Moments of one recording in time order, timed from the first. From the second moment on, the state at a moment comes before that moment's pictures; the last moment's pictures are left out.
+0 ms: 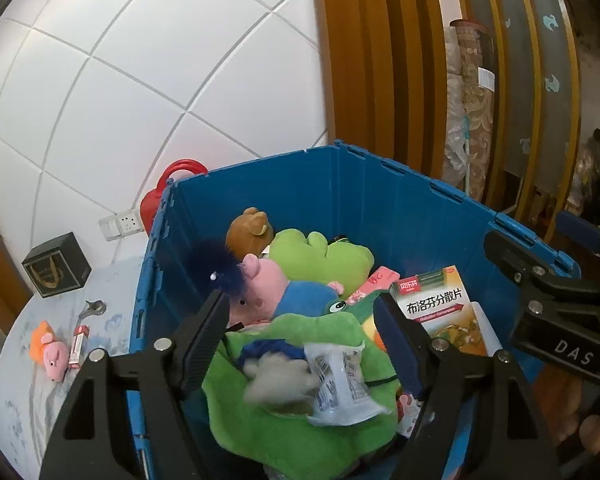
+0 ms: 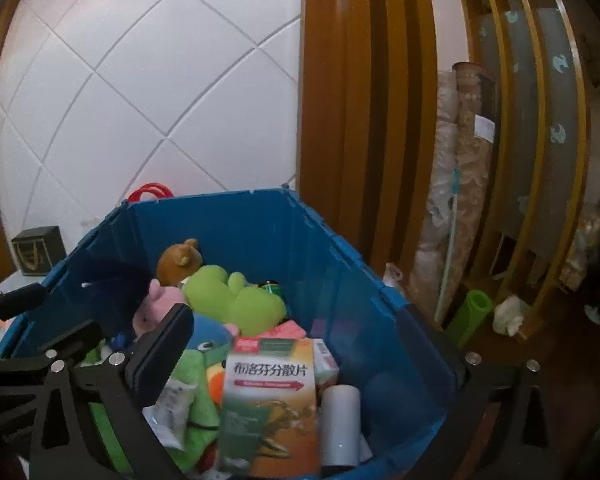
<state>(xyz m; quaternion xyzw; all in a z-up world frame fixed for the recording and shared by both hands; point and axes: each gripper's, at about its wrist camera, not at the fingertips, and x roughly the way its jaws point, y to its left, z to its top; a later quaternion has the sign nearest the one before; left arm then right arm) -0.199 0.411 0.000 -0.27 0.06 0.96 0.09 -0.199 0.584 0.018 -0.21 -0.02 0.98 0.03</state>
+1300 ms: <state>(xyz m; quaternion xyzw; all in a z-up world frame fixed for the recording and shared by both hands) -0.196 -0.023 -0.034 -0.29 -0.04 0.95 -0.08 -0.216 0.184 0.022 -0.21 -0.05 0.96 -0.19</state>
